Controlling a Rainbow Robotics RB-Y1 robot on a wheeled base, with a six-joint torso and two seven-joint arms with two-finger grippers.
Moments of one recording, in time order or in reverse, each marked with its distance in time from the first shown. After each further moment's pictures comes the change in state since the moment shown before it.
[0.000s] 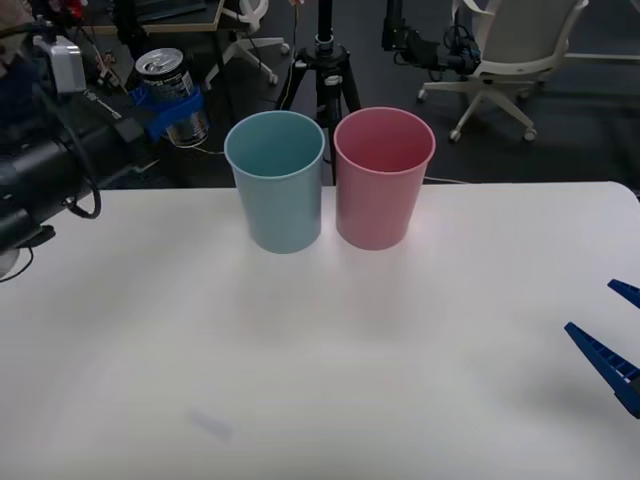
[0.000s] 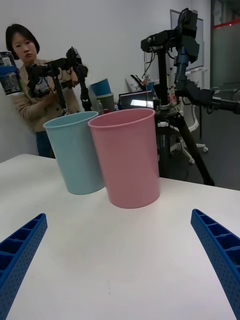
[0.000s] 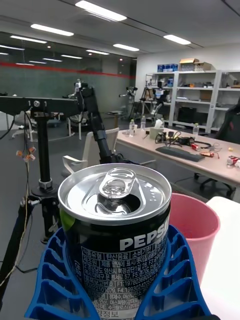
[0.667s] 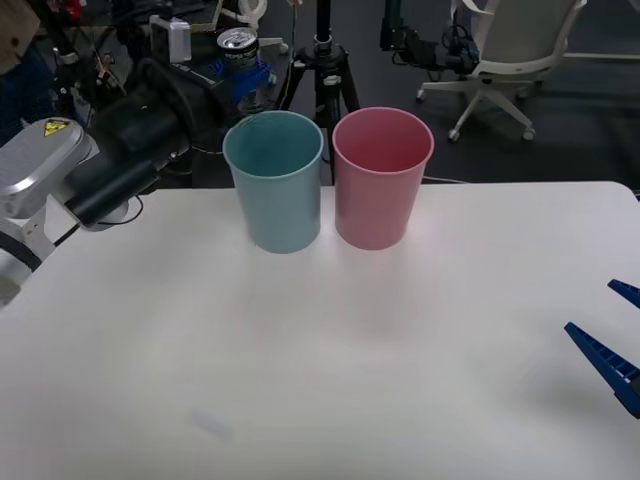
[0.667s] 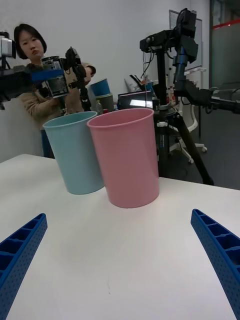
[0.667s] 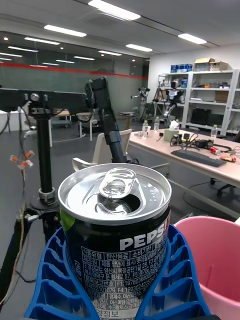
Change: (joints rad) right arm 0.000 0.000 0.000 0.000 0.000 0.000 0.000; left arm -0.332 -0.336 -0.088 0.434 -0.222 0.000 0.012
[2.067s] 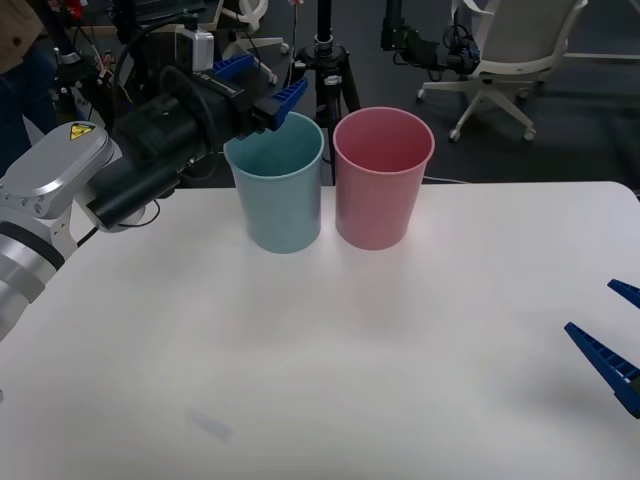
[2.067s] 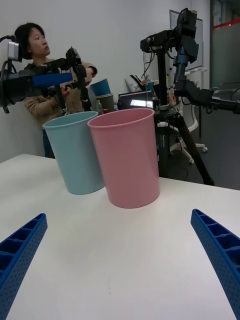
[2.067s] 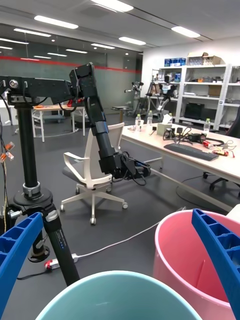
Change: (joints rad) right arm 0.000 0.000 0.000 0.000 0.000 0.000 0.000; left arm -0.019 -0.041 -0.007 0.044 -0.043 -0.029 0.012
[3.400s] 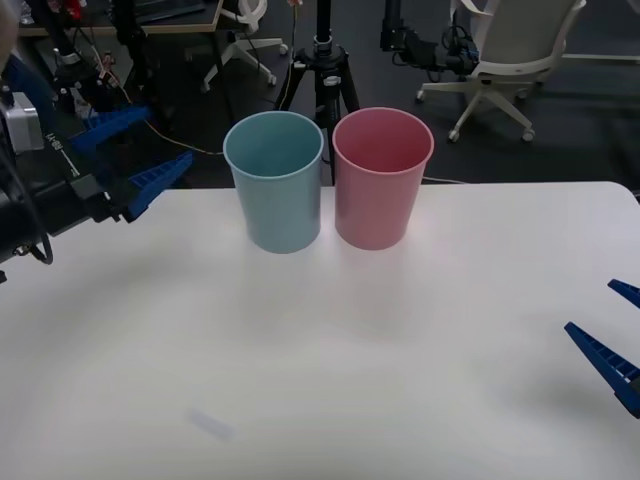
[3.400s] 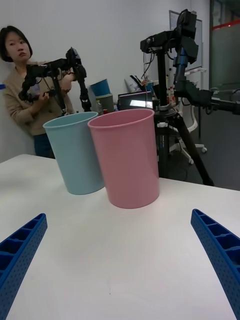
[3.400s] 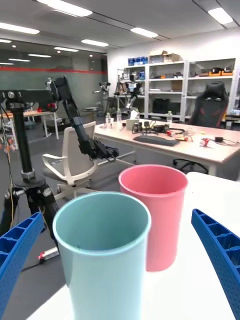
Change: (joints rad) right arm 0.000 0.000 0.000 0.000 0.000 0.000 0.000; left arm 0.581 0.431 0.227 -0.440 0.401 -0.302 -0.255
